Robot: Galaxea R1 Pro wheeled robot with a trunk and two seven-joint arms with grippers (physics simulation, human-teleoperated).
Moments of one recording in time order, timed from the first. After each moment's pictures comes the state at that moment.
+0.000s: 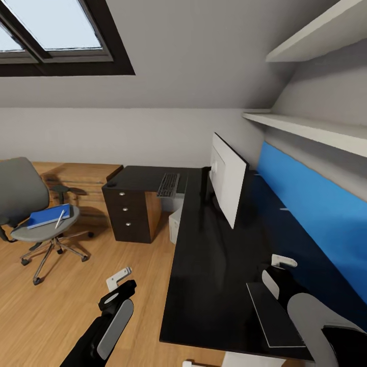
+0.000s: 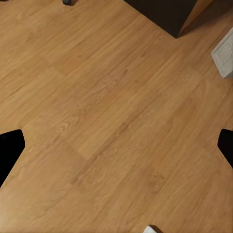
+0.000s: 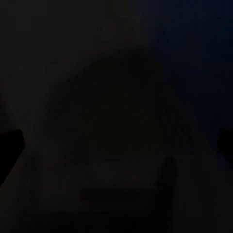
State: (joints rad) left arm -0.37 -0.02 -0.25 -1.11 0.68 0.24 0.82; right arm -0.83 -0.11 -0.03 -0.30 -0.21 0.18 -0.38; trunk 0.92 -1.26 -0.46
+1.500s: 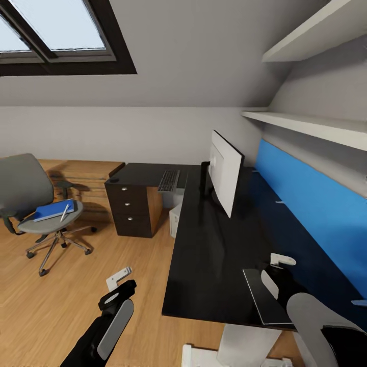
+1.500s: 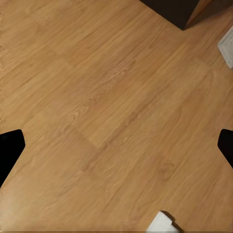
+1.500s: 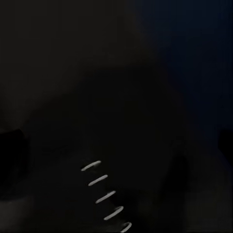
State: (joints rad) left arm -0.37 -0.02 -0.26 -1.11 0.67 0.24 0.82; right arm -0.83 -0.11 -0.01 -0.30 -0.20 0.18 -0.38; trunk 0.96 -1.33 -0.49
